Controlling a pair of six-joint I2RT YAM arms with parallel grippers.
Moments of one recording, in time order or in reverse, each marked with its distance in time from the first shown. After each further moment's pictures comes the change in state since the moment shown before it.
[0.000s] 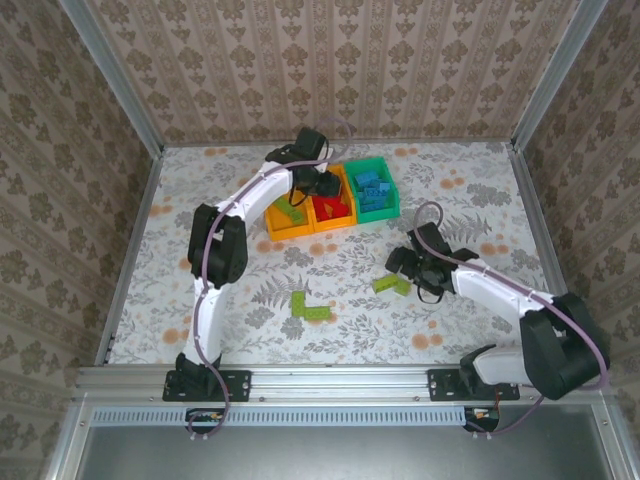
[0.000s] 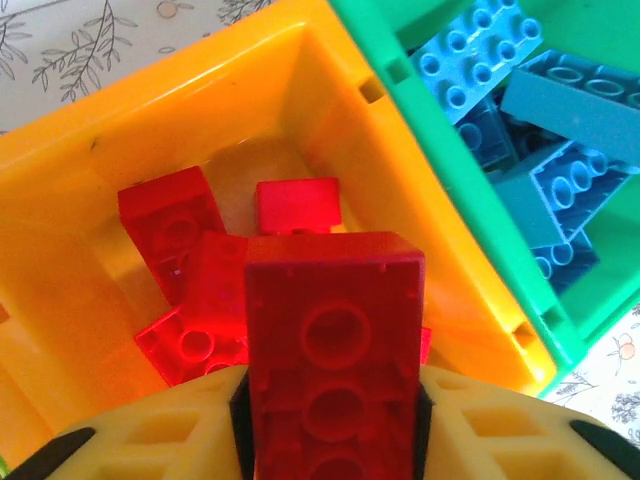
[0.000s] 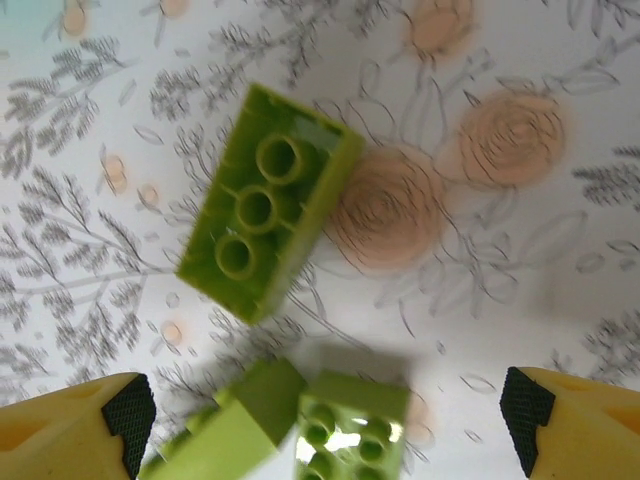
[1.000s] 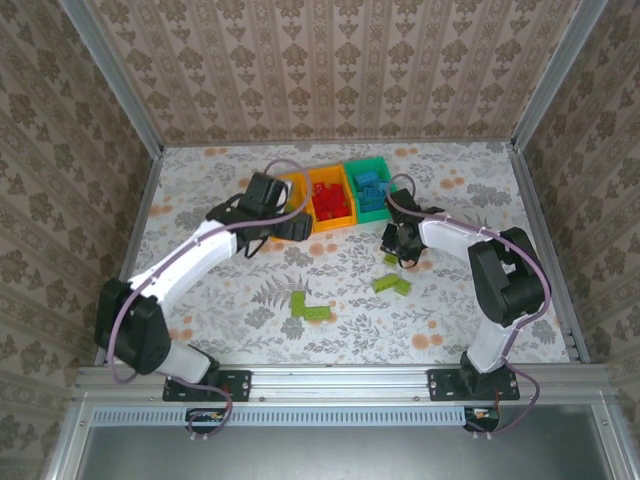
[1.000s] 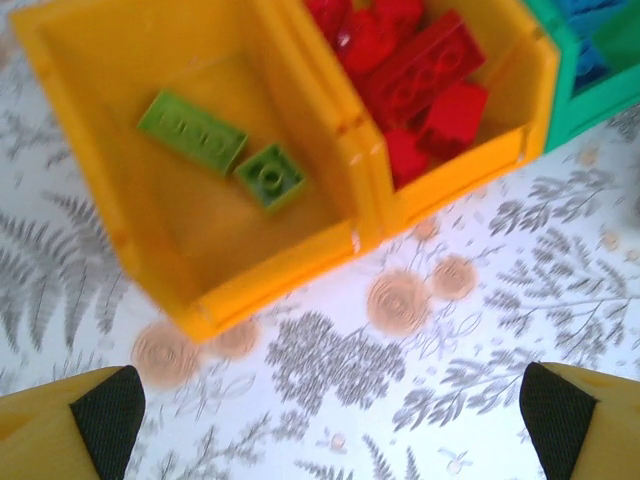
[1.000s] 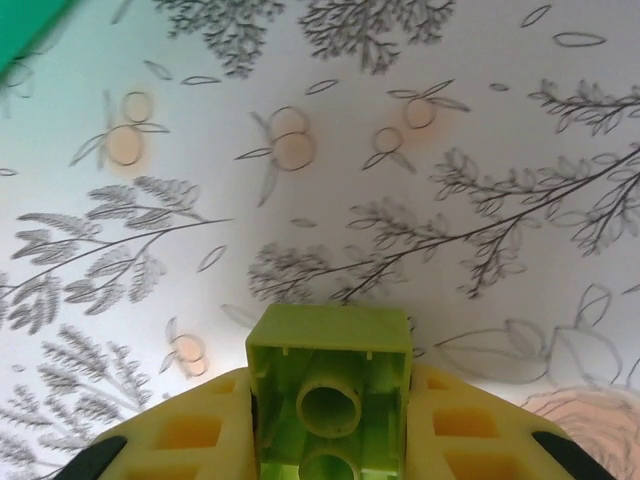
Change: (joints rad) left arm -0.034 -0.816 -0.872 0.149 -0.227 -0.030; right arm -0.013 0.436 0.394 -0.095 -0.031 -0.083
